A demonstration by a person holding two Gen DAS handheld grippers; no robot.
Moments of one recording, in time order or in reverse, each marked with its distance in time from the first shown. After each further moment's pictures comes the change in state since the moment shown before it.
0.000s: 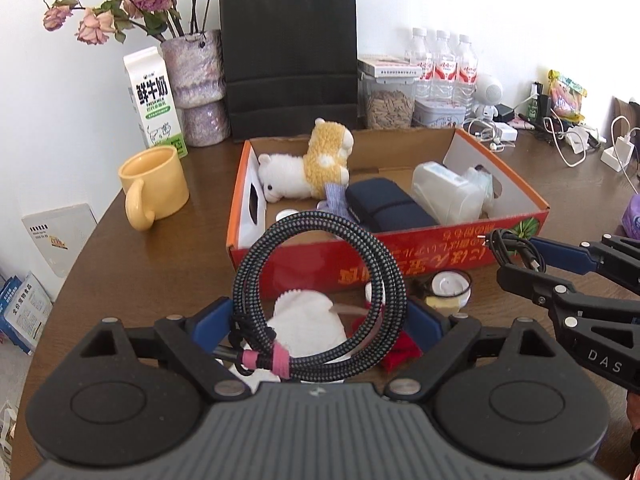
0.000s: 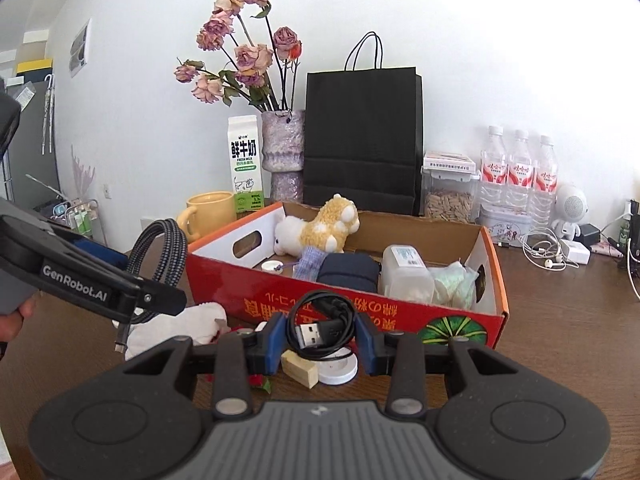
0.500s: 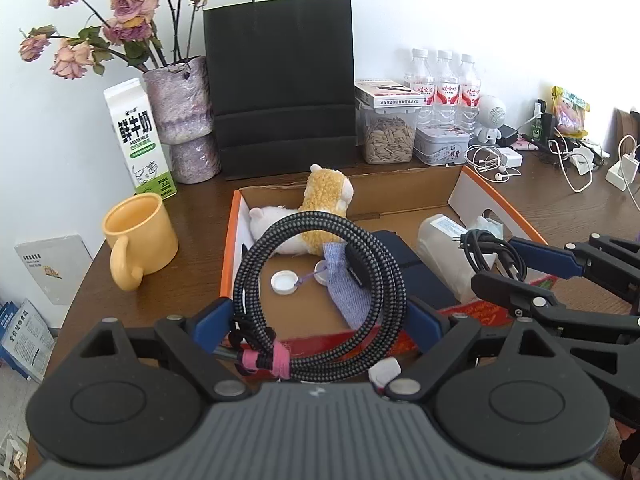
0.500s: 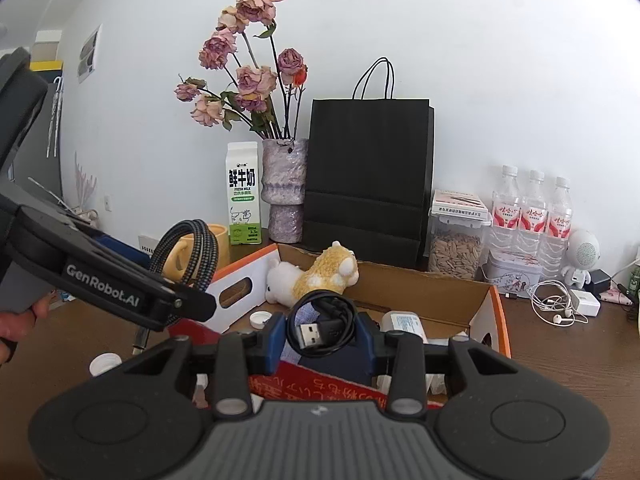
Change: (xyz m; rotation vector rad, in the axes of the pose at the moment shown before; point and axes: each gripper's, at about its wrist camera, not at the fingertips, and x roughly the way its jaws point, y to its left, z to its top) left arm 0.032 -0.002 0.057 0.024 -0.027 -0.013; right arm 0.037 -0.009 0.044 -0.050 -0.060 0.005
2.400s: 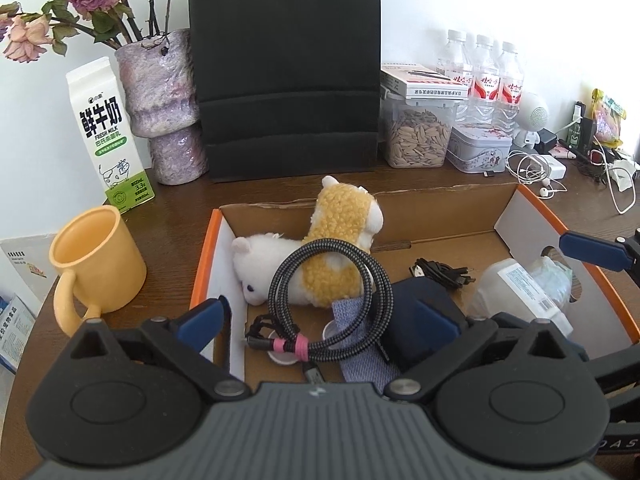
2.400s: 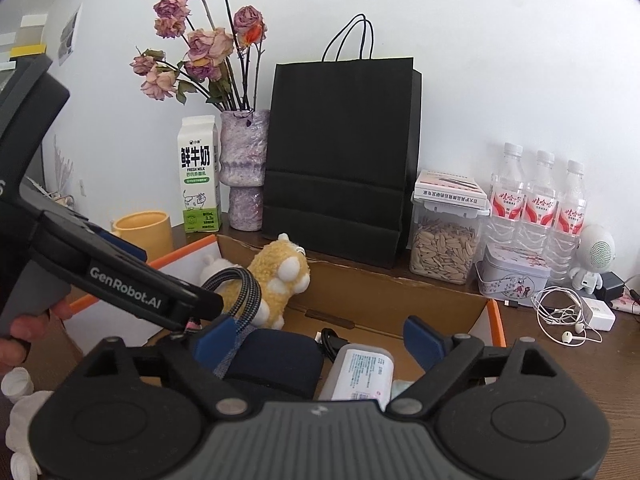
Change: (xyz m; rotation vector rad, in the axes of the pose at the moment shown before) left arm 0.101 0.007 0.040 -0.037 0.039 0.020; right arm 0.093 -0.051 0.010 -0.006 0.055 -0.032
